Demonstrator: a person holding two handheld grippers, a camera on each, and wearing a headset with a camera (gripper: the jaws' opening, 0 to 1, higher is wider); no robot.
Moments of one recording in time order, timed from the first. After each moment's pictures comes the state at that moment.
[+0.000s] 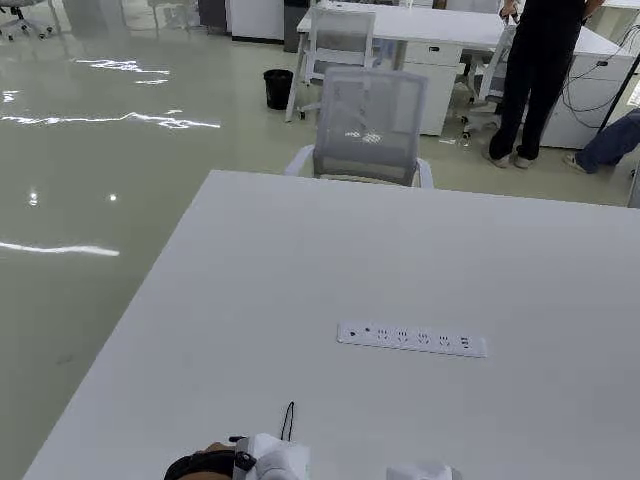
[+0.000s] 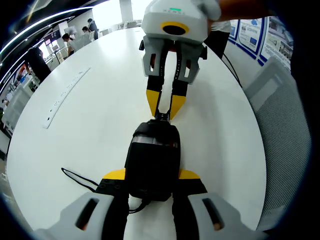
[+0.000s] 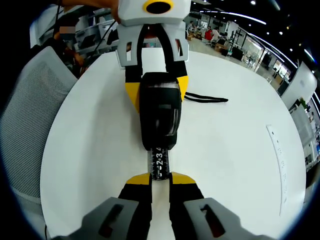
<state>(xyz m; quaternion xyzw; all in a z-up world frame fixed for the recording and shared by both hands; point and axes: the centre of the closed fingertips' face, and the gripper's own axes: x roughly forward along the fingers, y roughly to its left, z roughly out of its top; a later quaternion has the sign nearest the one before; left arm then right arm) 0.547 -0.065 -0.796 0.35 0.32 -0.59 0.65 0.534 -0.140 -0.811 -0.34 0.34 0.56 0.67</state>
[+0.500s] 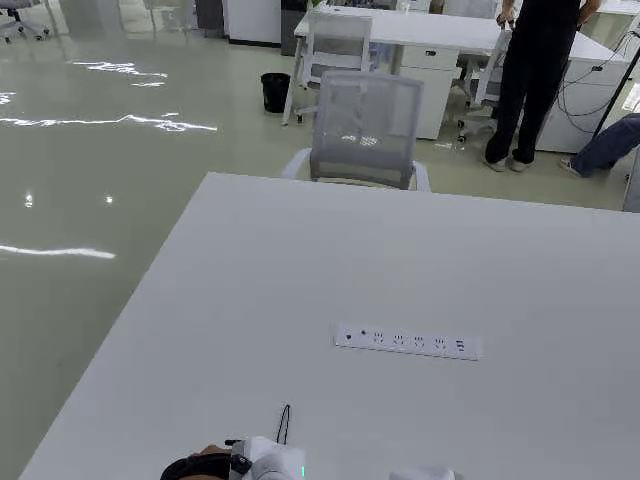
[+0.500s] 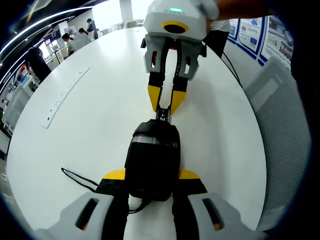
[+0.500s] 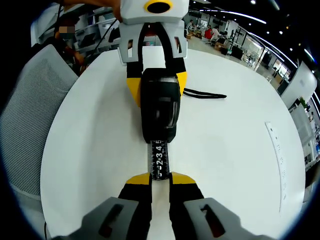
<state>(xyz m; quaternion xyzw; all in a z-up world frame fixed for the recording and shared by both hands) 0.547 -0.065 -0.796 0.35 0.33 -0.59 0.65 0.534 -0.151 -0.812 -0.35 0.34 0.56 0.67</state>
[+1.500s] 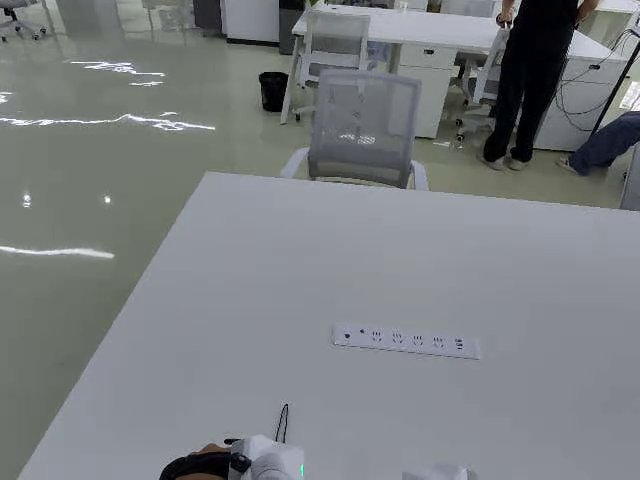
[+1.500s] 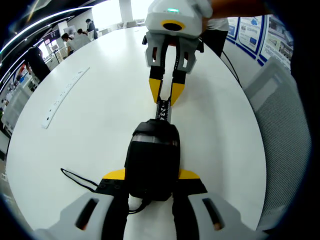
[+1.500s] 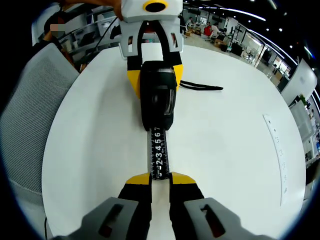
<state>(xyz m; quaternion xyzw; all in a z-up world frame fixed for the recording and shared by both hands) 0.548 -0.066 -0.798 0.35 0.33 -0.60 0.65 0.530 -0.170 -0.810 -0.35 0.35 0.55 0.67</state>
